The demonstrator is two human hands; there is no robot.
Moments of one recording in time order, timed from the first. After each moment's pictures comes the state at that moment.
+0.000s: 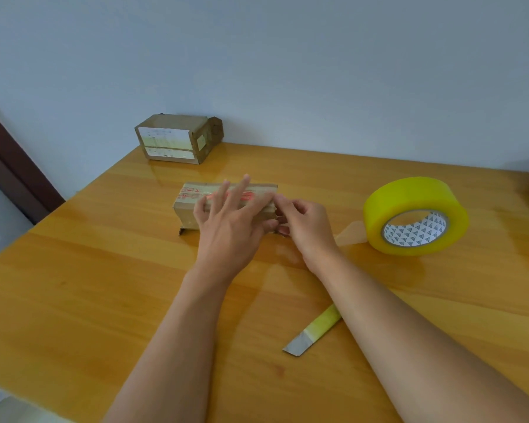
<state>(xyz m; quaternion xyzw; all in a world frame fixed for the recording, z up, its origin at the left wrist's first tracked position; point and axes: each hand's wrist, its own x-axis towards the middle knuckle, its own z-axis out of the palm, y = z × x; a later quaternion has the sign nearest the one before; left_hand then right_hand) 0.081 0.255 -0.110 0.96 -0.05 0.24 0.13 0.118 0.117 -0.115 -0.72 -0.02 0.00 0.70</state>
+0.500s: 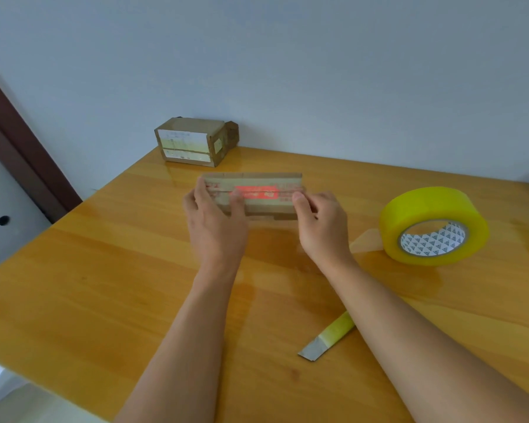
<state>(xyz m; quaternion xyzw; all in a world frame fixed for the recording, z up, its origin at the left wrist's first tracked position) 0.078 0.267 -0.094 0.83 0.22 0.31 0.42 0.112 0.121 -0.104 -0.83 -0.12 -0.21 0.50</state>
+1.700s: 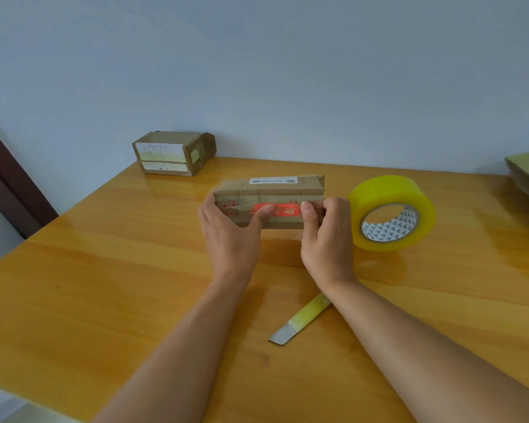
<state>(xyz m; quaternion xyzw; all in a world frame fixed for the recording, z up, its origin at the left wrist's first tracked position) 0.063 0.205 -0.108 0.78 0.13 0.32 0.51 0.091 0.075 -0.138 -0.80 -0.08 -0.39 0.44</state>
